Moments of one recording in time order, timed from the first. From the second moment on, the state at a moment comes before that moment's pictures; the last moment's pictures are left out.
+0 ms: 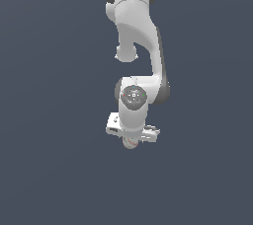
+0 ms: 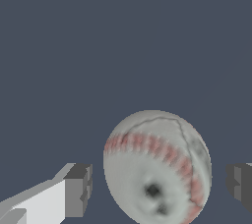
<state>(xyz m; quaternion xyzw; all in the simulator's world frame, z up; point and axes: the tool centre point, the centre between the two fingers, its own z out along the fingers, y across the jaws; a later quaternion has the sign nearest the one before) 0.089 0.019 0.063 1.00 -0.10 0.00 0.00</state>
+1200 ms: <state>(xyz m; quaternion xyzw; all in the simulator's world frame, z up) 0.087 0.020 0.047 1.00 -0.10 0.00 0.00</state>
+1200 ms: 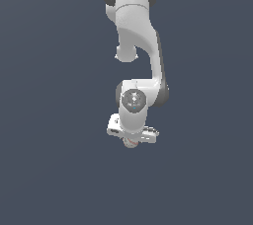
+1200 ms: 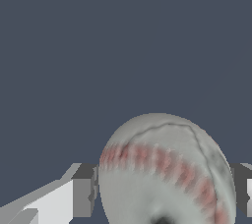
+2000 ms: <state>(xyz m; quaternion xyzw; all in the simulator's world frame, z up) 0.042 0.050 0.075 1.00 -0.10 0.00 0.00</state>
